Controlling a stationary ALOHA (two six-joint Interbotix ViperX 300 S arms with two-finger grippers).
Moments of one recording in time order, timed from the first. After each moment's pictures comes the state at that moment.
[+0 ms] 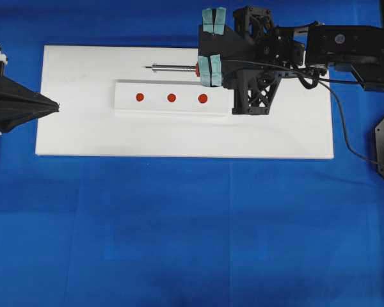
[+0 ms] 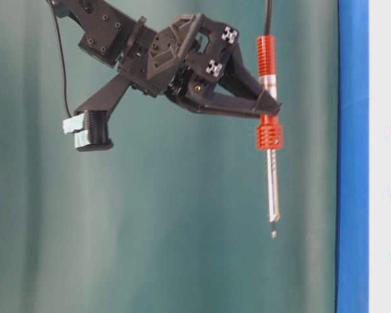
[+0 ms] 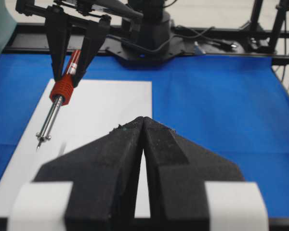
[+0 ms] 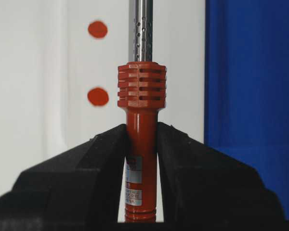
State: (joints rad) left arm 0.00 -0.97 1.22 0.00 -0.28 -0.02; right arm -0.18 -0.09 0.40 -0.19 0.66 0.04
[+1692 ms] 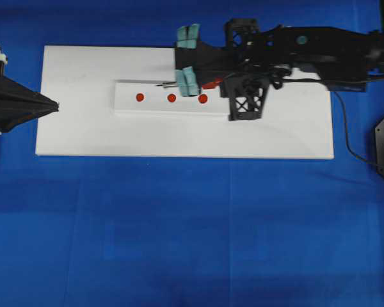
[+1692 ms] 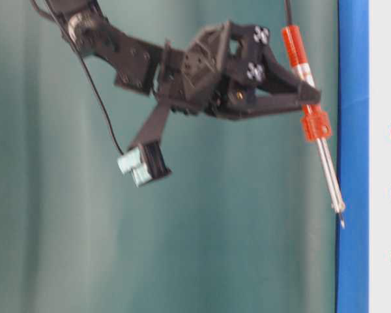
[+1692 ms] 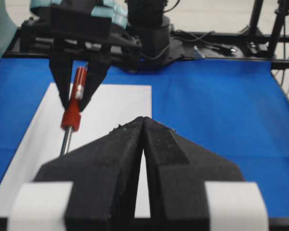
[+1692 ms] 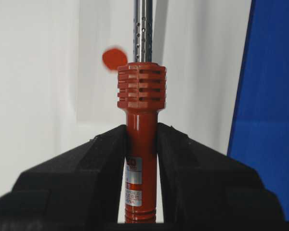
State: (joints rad) left arm 0.00 -0.97 1.22 0.00 -0.29 -0.02; right arm -0.18 0.08 0.28 -0.15 0.84 -0.02
